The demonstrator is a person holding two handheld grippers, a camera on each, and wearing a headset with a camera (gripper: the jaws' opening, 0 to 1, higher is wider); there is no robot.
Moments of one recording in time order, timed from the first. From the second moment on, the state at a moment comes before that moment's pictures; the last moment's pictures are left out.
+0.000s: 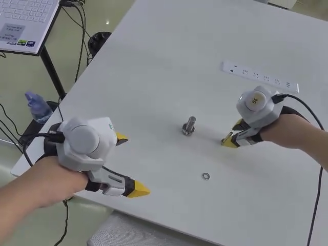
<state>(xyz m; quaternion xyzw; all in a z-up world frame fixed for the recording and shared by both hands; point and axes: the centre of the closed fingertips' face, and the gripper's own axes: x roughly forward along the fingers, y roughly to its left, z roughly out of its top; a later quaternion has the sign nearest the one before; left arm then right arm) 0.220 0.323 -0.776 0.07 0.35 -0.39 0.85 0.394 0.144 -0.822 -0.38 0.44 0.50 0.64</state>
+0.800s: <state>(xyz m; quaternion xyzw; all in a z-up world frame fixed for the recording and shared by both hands) 0.206 0.324 -0.777 0.09 0.35 -0.39 0.85 0.340 0.157 -0.806 -0.38 0.43 0.52 0.64</state>
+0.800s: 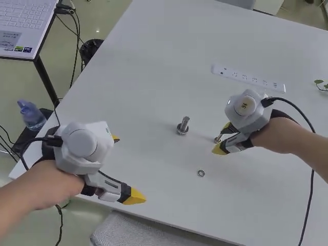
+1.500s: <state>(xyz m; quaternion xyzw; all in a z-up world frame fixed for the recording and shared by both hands) 0.202 0.329 -0.778 0.10 0.35 -0.39 0.85 0.298 0.163 -0.827 -0.36 0.42 0.55 0.63</state>
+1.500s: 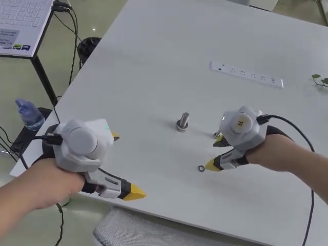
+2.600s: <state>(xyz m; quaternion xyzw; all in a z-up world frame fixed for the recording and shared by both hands) 0.204 0.335 -0.777 0.10 0.35 -0.39 0.85 0.286 0.164 -0.871 -0.37 0.41 0.55 0.63</state>
